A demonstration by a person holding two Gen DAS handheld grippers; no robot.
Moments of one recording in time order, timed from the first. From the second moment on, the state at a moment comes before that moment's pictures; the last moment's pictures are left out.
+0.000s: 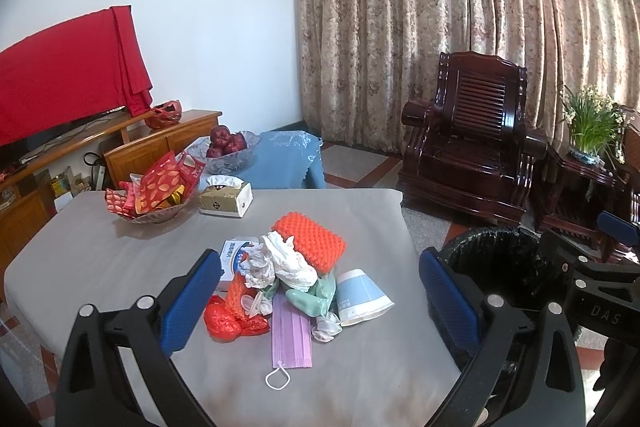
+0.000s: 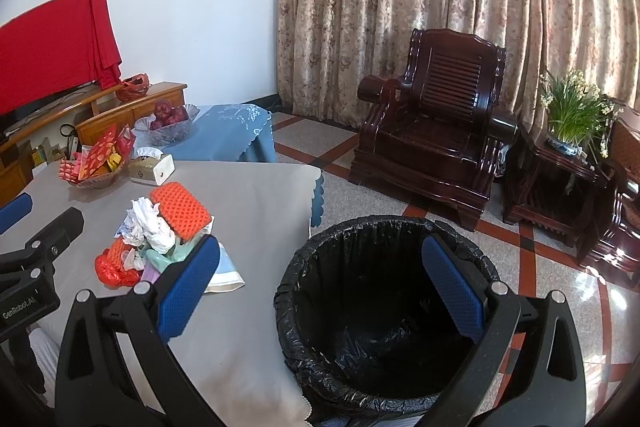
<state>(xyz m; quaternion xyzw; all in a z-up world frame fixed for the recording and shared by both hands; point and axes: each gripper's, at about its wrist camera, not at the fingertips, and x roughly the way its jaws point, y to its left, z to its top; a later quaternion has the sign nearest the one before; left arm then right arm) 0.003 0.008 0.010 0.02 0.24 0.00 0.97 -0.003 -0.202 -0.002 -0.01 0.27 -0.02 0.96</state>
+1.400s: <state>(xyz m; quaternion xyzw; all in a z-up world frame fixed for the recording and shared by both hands) 0.002 0.009 0.009 0.02 0.24 0.00 0.97 -0.006 -0.201 -0.001 -0.01 0.27 -0.02 0.96</state>
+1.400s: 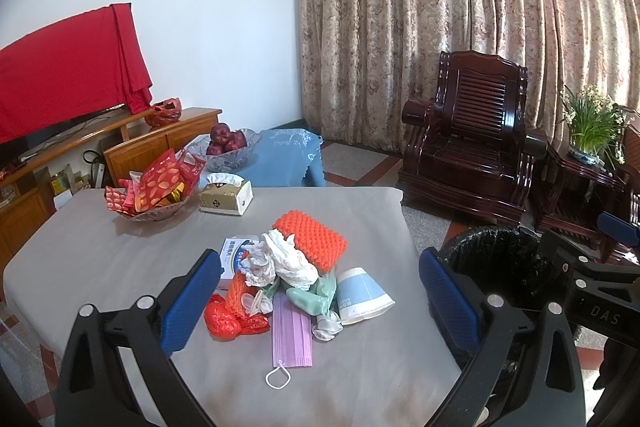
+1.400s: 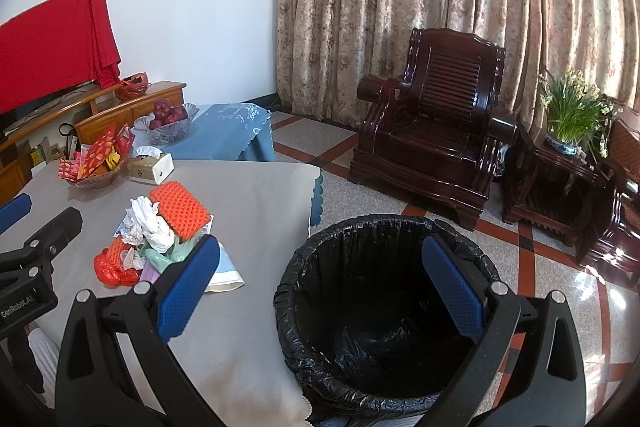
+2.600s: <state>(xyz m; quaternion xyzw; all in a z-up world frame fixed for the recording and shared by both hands) 0.083 0.129 -0.124 0.01 0.32 0.09 0.94 0.153 -0.079 -0.168 -0.06 0.39 0.10 0.91</state>
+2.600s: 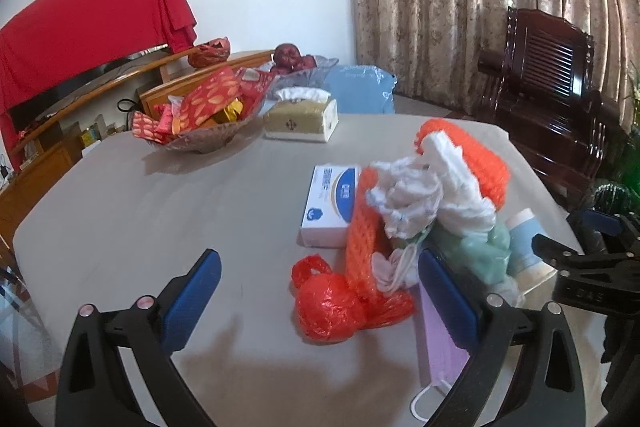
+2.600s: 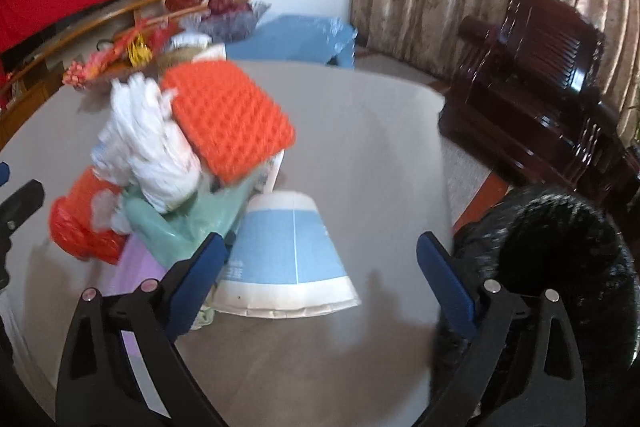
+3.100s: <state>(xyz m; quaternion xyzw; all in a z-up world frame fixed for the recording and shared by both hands) 0.110 0.115 -0.136 0.01 0.33 0.06 0.94 0.169 -0.073 -0.191 -0.03 0.43 0.16 0.89</state>
